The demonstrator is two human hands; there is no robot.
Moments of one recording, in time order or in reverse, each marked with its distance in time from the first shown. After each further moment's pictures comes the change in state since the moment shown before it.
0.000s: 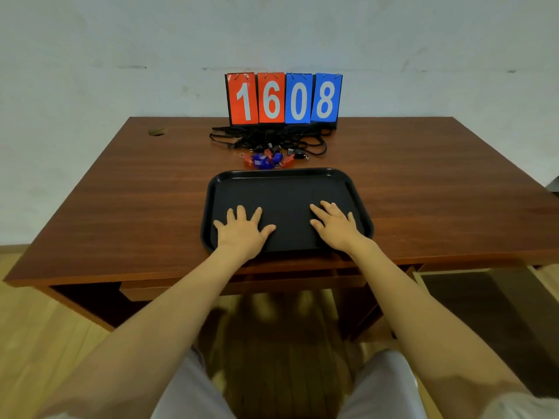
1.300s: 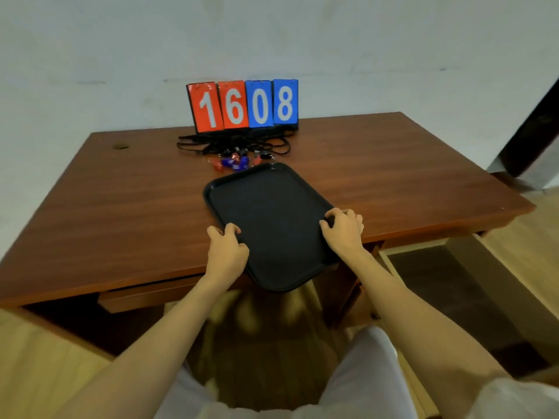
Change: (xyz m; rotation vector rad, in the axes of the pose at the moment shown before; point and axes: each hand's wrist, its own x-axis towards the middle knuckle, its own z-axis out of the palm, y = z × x) left_hand -0.061 0.020 0.012 -0.722 0.145 -0.035; right_hand -0.069 0.035 0.003 0.223 0.458 0.304
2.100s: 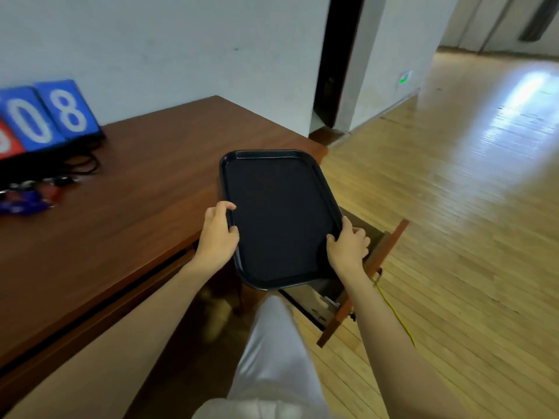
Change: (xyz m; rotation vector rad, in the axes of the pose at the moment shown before) left_hand -0.059 0.181 0.157 -0.103 -0.369 0.568; right_hand -0.148 0.193 -0.135 0.161 0.383 0.751
